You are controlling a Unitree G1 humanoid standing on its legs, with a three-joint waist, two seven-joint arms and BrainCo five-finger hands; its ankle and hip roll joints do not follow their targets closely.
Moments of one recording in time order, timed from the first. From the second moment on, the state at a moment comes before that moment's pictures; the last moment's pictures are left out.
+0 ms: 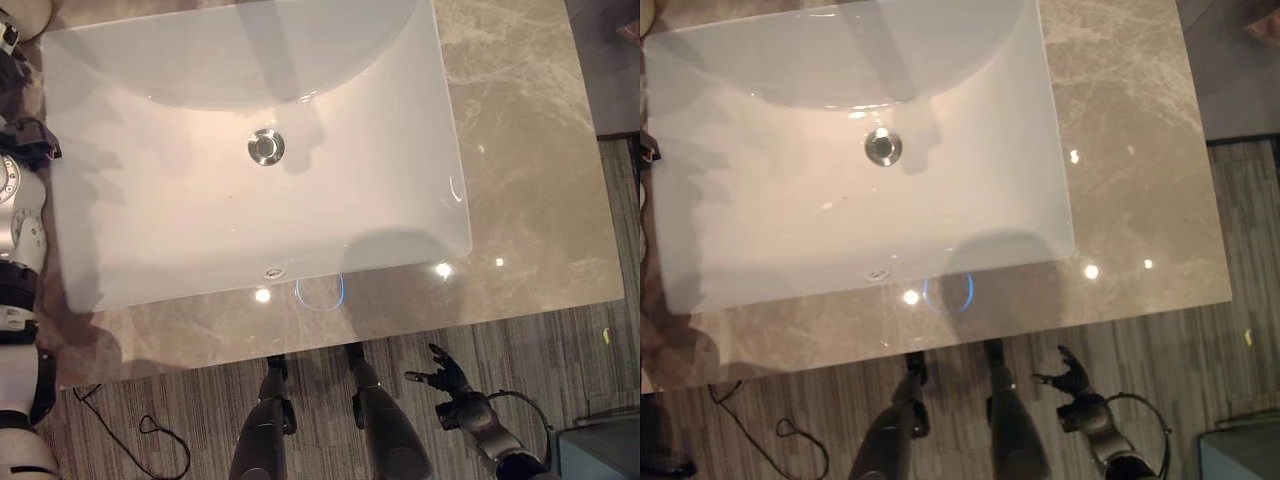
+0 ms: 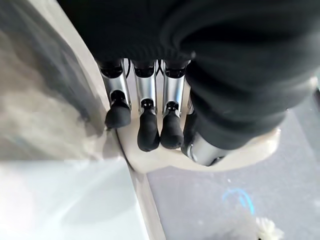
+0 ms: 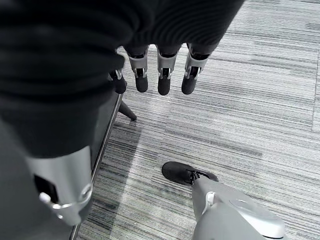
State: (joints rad) left arm -0.87 1.02 -0.15 0.64 -0.70 -0.37 0.22; right arm -0.10 -0.38 0.36 0.84 0.11 -0.16 -0.17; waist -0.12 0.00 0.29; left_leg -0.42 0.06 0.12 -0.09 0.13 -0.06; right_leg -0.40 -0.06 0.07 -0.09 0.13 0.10
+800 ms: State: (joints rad) left arm -1.33 1.07 -0.44 1.07 -0.59 -0.28 0.29; right arm -0.09 -0.41 0.38 0.77 0.12 -0.18 -0.17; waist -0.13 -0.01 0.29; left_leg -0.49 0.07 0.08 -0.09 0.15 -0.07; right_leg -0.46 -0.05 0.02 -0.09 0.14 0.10
